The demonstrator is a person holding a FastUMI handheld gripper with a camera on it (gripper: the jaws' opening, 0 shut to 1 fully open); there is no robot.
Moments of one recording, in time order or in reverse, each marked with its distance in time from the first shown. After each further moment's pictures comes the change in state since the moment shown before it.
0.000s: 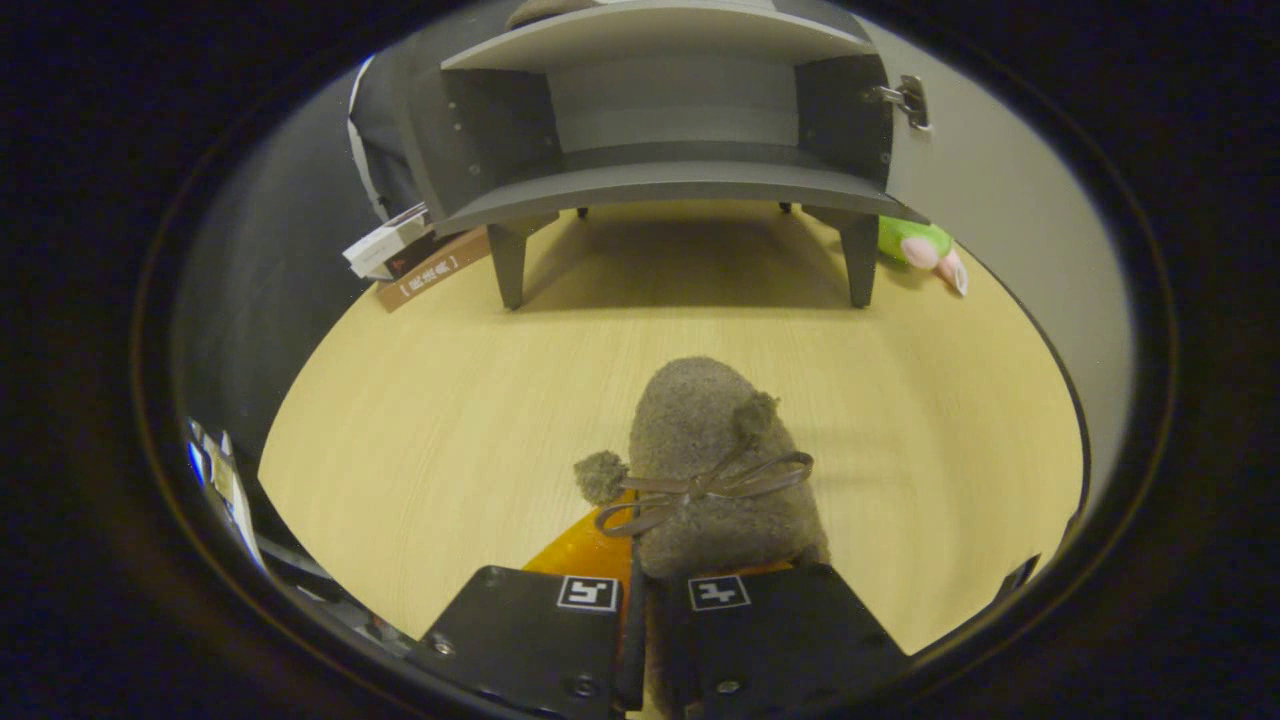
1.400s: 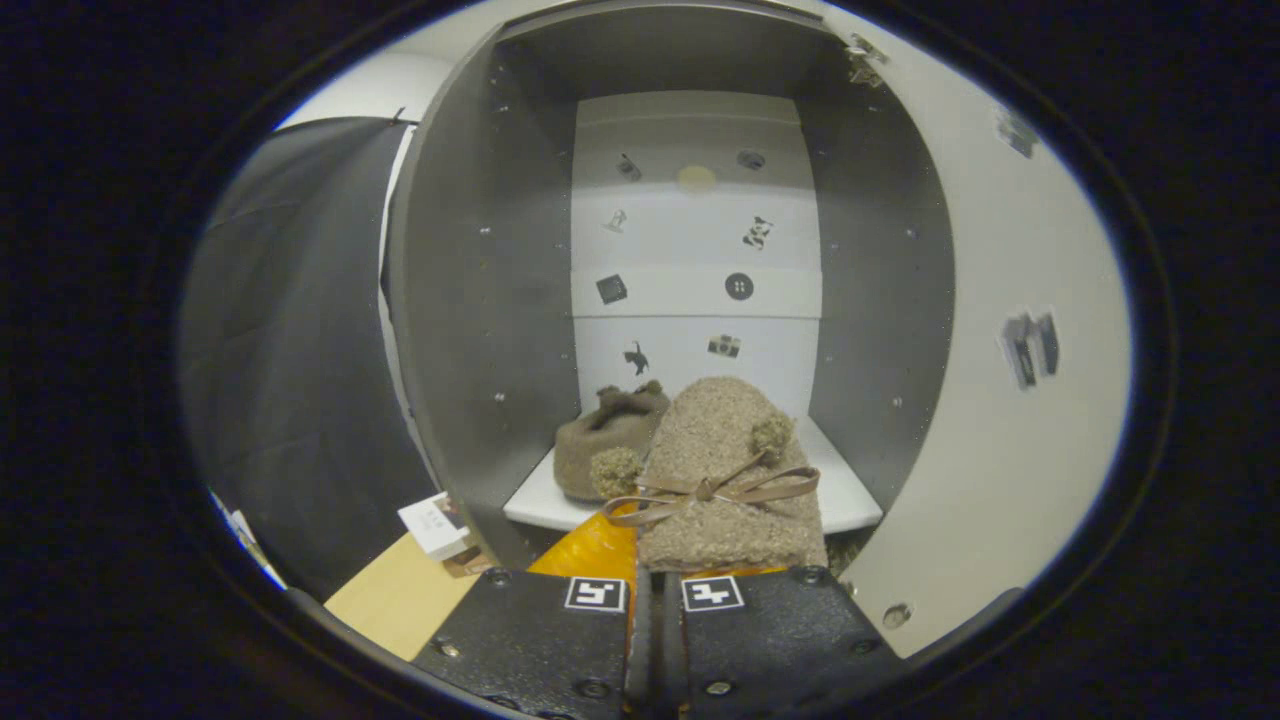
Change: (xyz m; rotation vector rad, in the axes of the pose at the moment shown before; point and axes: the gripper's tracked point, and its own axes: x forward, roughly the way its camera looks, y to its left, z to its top) arm -0.213 0.047 0.388 -0.090 -0.634 -0.026
